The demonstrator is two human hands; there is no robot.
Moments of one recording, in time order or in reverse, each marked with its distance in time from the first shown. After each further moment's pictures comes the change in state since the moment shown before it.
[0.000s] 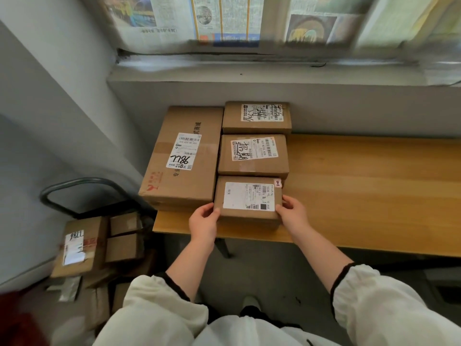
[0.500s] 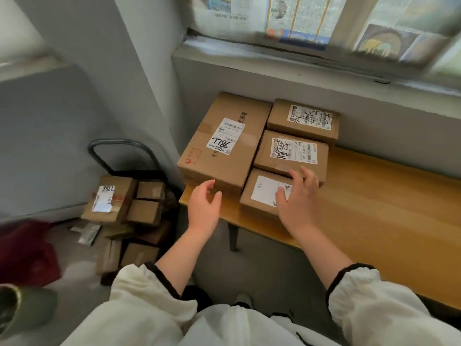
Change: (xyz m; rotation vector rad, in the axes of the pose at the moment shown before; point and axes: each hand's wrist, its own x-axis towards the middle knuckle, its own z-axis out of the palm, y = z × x) left_hand -0.024 0.006 -0.066 0.267 0.219 0.456; right_hand -0.031 -0.040 0.049 -0.661 0.152 -0.813
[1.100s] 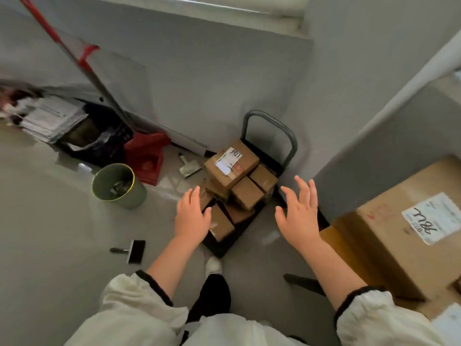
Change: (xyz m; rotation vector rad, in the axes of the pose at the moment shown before) left_hand -0.011 -0.218 -0.264 0.404 0.342 -0.571; right_hand -0.045 -0.261 0.221 -0.225 -0.599 -0.759
